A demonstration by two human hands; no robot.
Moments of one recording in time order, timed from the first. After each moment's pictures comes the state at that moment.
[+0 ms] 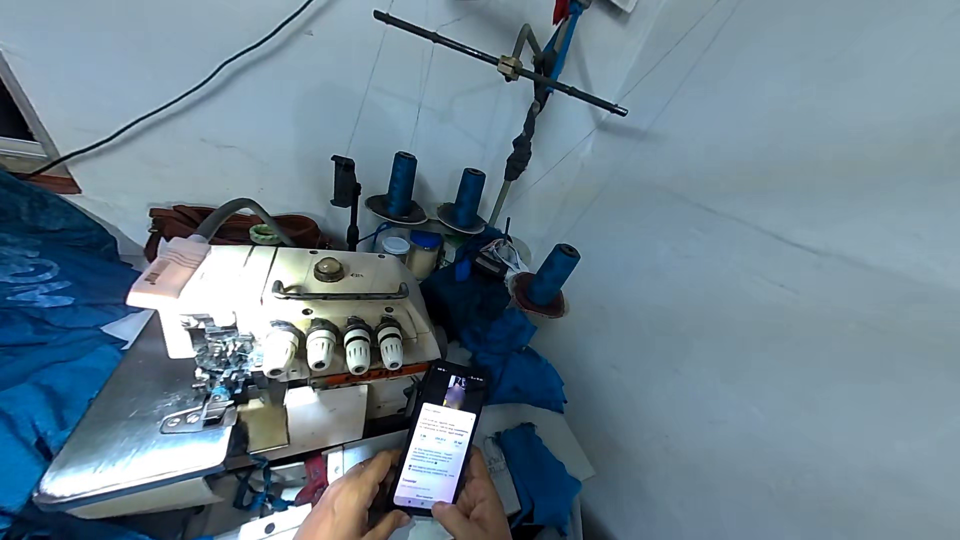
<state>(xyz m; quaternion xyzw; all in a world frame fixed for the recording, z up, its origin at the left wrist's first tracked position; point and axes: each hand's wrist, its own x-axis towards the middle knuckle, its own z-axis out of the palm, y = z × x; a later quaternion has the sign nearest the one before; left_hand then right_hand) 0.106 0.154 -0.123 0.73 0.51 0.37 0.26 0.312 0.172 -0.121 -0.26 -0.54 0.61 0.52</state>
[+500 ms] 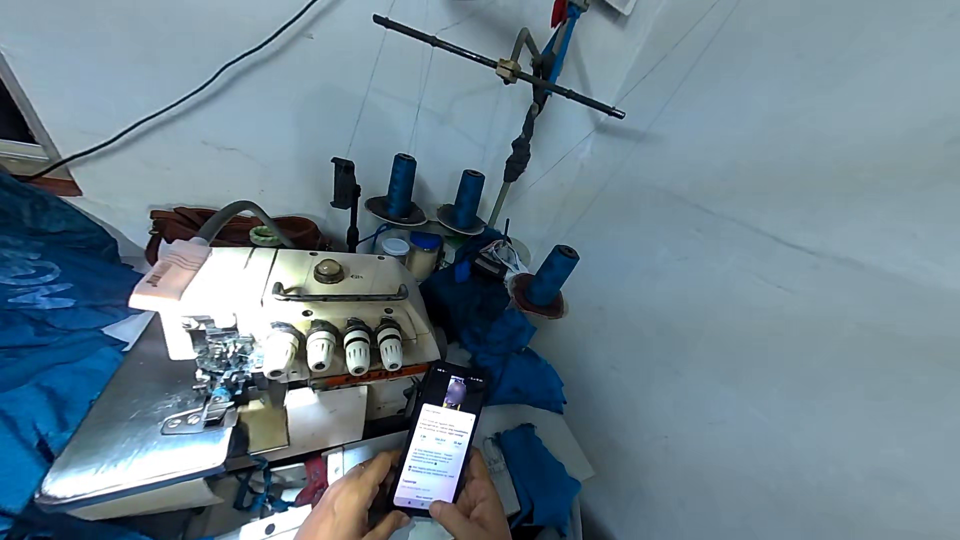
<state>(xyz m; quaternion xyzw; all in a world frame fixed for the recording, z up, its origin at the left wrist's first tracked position) 0.107 0.153 -0.121 0.73 0.51 0.37 0.26 0.310 0.172 -0.121 -0.25 -0.51 0.62 0.54</state>
